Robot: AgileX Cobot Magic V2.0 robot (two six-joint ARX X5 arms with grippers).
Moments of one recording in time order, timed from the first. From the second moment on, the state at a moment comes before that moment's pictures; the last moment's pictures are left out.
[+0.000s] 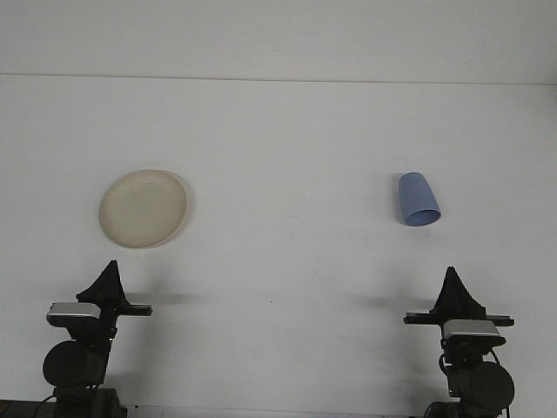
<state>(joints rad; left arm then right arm) 0.03 0.01 0.03 0.15 0.01 0.01 0.02 0.00 0.01 0.15 0.00 0.03</state>
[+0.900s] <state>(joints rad) 0.03 0.01 0.03 0.15 0.01 0.01 0.02 0.10 0.41 -0.27 0.00 0.03</state>
